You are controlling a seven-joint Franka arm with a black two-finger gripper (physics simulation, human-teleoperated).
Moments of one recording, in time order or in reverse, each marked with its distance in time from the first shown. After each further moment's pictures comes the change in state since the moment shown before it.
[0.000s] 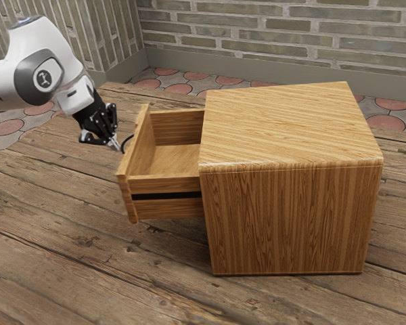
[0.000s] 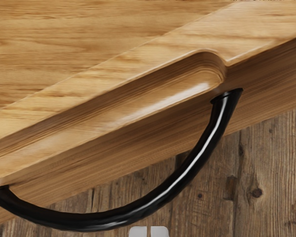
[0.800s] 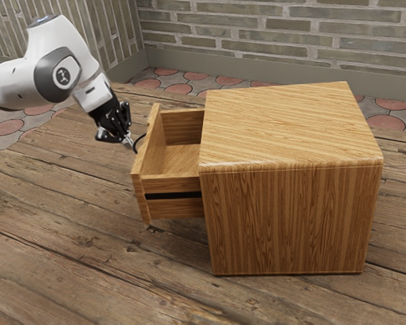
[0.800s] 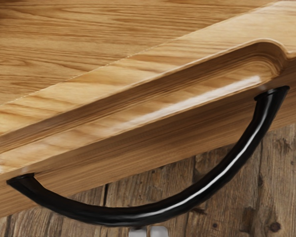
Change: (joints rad) arm -0.021 0.090 -0.003 0.071 -0.069 0.001 -0.053
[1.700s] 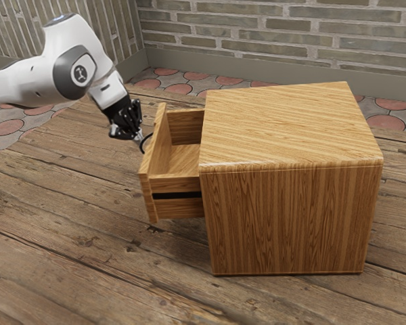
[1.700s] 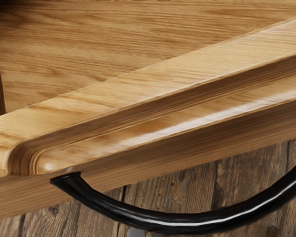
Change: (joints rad) arm 0.002 0.100 -0.005 0.080 -0.063 0.000 -0.016
